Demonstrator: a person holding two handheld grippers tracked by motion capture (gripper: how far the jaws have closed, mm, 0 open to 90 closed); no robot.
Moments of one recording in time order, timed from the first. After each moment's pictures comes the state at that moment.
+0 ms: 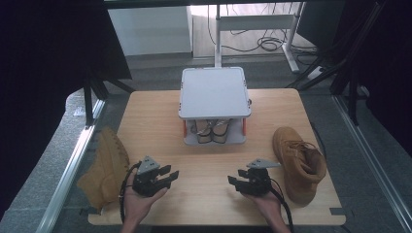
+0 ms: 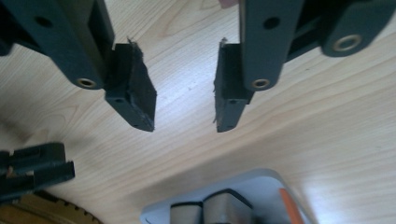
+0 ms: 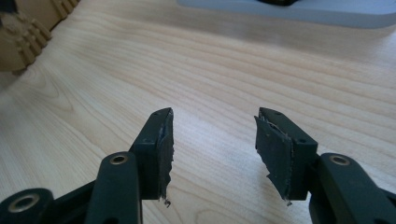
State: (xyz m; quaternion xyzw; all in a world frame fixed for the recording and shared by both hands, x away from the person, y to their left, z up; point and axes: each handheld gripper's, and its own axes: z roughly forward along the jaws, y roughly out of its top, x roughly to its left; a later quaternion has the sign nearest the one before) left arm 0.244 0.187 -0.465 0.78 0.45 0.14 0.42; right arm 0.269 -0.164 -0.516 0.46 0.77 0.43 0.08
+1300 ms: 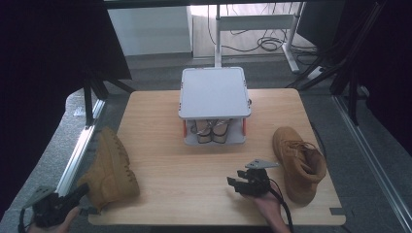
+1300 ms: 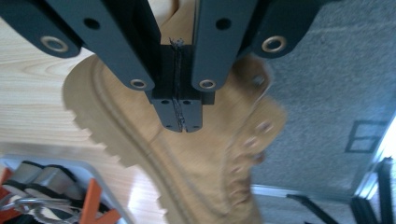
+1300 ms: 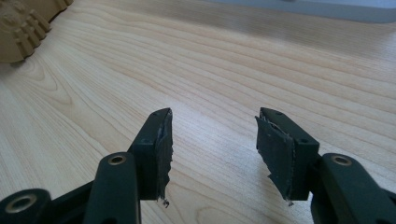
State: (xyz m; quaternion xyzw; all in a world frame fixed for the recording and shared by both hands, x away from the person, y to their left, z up) left arm 0.148 0.390 -0.466 0.62 0.63 0.23 0.41; right arm 0.270 -0.162 -0.518 0.45 0.78 0.42 0.07
